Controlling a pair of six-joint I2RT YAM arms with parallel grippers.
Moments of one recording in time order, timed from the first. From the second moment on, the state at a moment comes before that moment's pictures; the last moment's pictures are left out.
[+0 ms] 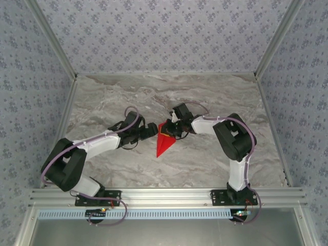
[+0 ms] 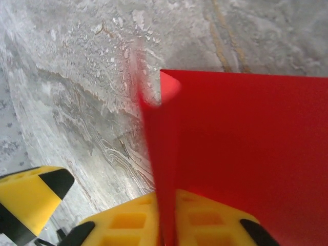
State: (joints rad) left arm -0.60 1.48 0.75 -0.16 0.08 -0.88; right arm 0.59 1.94 1.08 -0.05 -0.52 0.85
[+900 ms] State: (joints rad) left arm -0.53 1.46 0.65 0.52 0.58 -1.23; right arm 0.40 1.80 1.04 0.52 -0.89 1.27
